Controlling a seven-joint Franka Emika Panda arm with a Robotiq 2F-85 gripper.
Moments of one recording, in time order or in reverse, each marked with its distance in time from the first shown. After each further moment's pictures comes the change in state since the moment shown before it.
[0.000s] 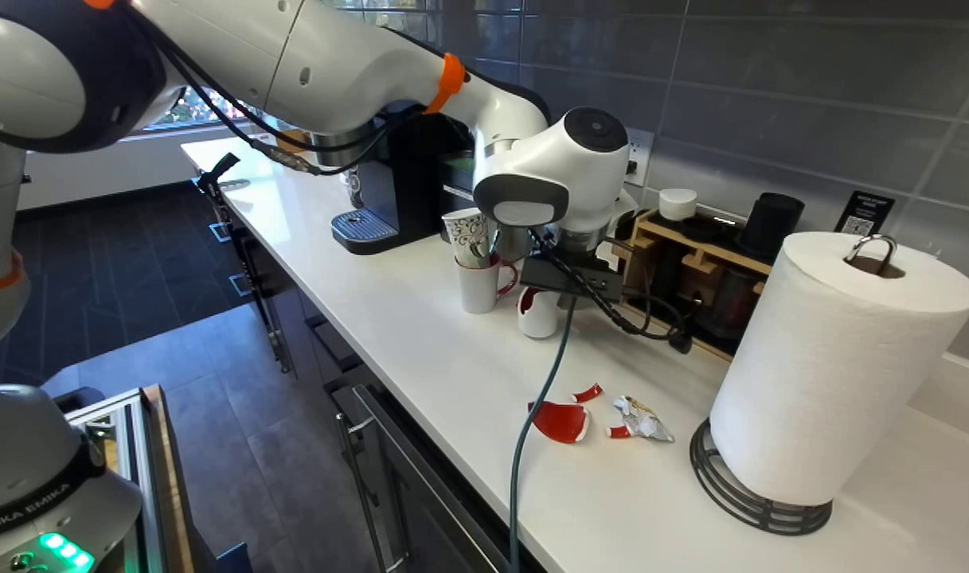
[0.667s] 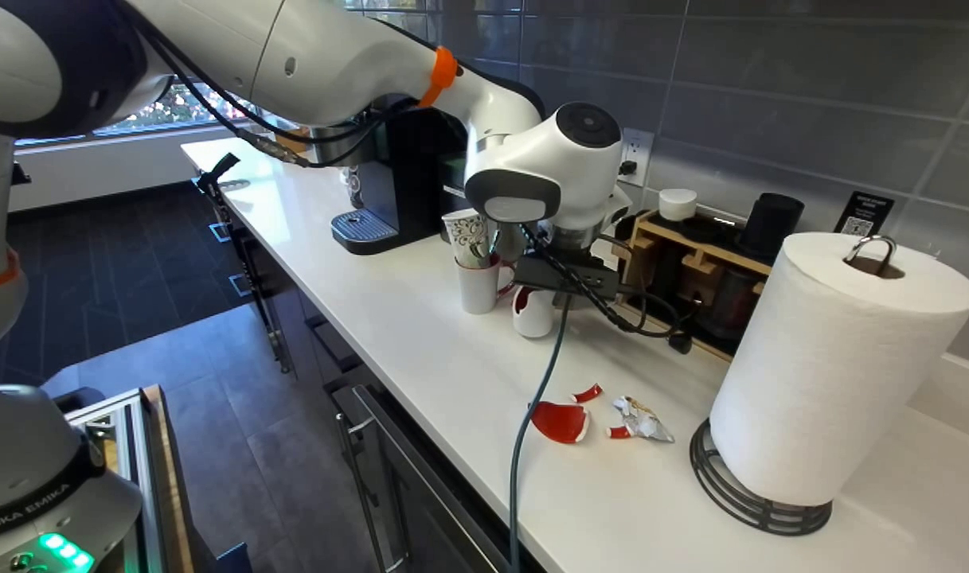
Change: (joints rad) arm 0.023 -0.039 -0.028 -0.046 0.019 -0.001 -0.034
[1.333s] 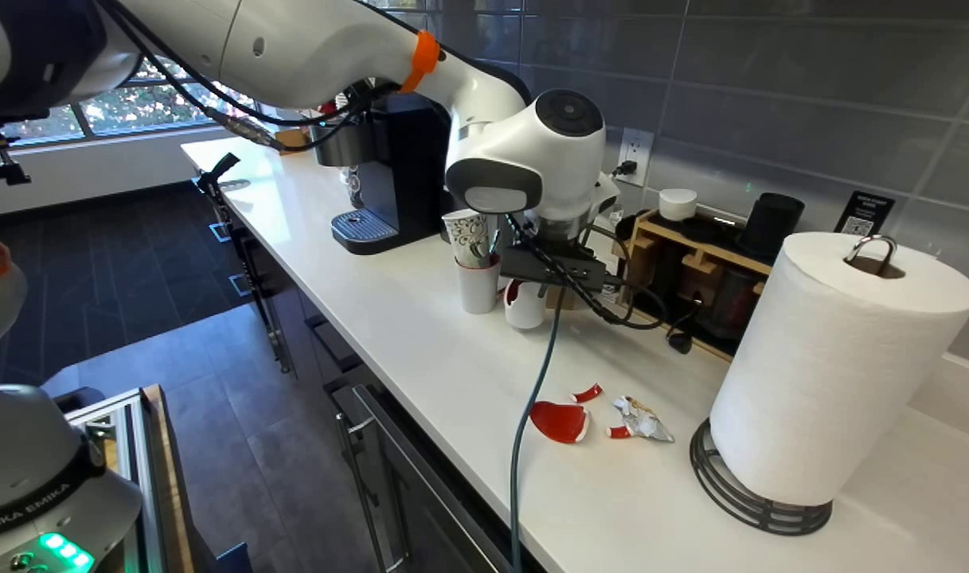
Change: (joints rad) arm 0.012 -0.079 -0.002 -0.091 0.037 0.029 -0.024
